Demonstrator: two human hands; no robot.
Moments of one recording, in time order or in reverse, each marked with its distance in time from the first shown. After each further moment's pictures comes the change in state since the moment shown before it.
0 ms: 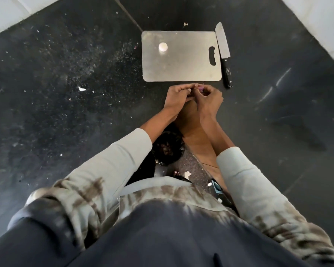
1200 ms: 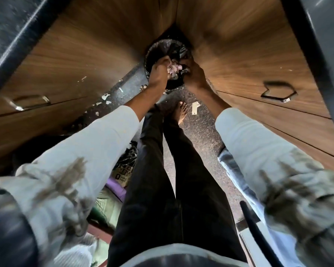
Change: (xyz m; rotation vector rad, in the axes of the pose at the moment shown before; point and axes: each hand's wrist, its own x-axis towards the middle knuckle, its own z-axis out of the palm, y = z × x) left_hand -0.020 -0.356 -0.028 0.018 0.282 -0.528; right_hand -0.104 0.338 0.060 -0.208 -0.701 0.249
